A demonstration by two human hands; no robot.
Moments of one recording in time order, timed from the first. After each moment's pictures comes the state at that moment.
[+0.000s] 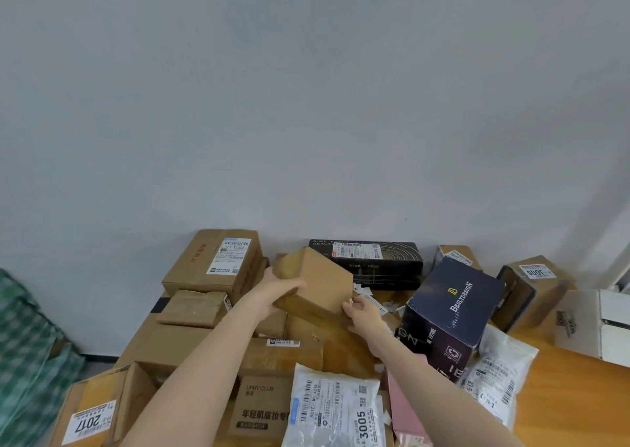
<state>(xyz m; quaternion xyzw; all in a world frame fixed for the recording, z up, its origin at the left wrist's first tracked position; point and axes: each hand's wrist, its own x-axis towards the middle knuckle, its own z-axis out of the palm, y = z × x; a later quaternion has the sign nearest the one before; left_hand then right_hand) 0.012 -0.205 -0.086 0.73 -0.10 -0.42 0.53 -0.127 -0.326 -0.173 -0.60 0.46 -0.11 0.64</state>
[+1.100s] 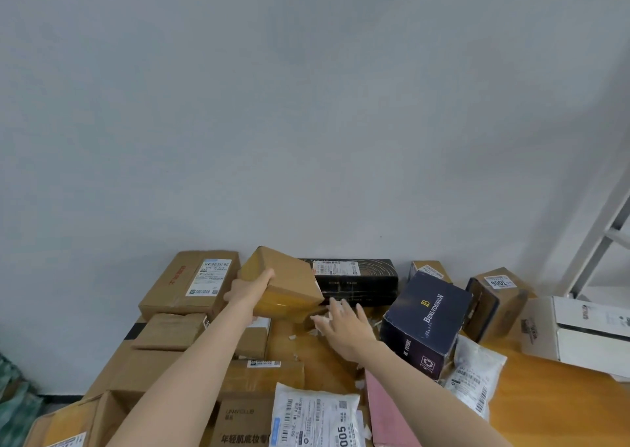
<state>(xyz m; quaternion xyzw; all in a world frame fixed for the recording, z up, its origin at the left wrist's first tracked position) 0.016 -0.209 -0.071 0.80 -0.04 -0.29 0.51 -0.149 -0.328 -0.150 -0.92 0.32 -0.02 0.22</state>
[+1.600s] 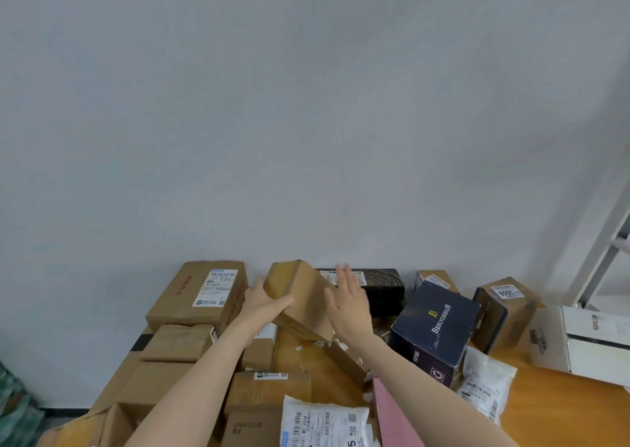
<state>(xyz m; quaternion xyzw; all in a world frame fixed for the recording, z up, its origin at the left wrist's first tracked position) 0.010 -0.199 -0.068 0.82 -0.25 -0.28 0.43 -0.122 -0.324 -0.107 -0.87 0.35 -0.23 0.25</state>
